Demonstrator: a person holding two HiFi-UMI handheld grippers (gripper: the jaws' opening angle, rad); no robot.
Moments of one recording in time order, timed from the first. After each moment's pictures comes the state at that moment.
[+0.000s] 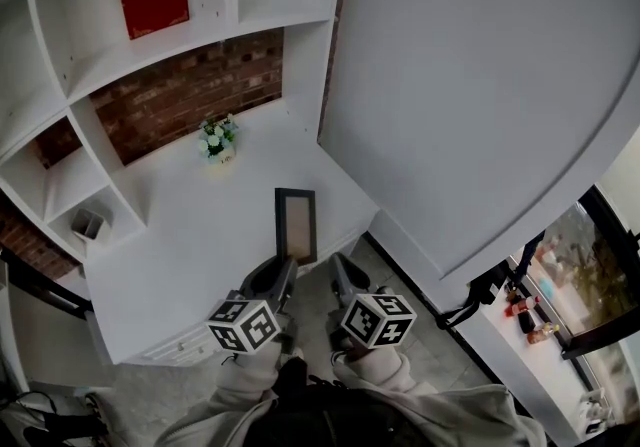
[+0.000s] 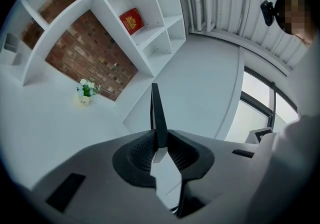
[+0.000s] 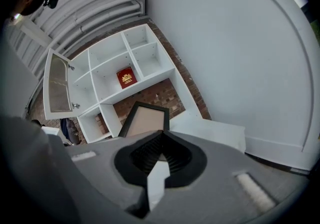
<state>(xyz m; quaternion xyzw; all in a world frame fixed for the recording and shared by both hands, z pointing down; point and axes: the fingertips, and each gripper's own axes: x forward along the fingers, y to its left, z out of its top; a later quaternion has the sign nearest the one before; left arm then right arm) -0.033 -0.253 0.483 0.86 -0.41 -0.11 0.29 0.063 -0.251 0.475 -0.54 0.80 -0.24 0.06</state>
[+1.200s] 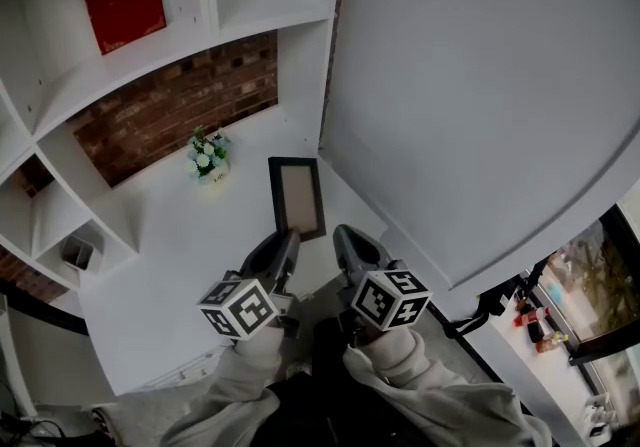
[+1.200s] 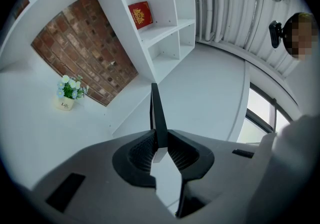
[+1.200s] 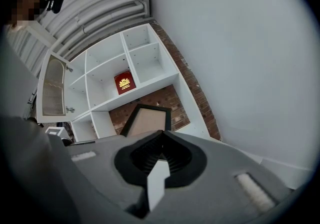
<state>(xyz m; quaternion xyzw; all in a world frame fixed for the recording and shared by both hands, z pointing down) -0.016 -0.385 0.447 0.85 -0.39 -0.17 0.31 0.081 -0.385 0.439 -0.52 0.83 -0.20 0.07</state>
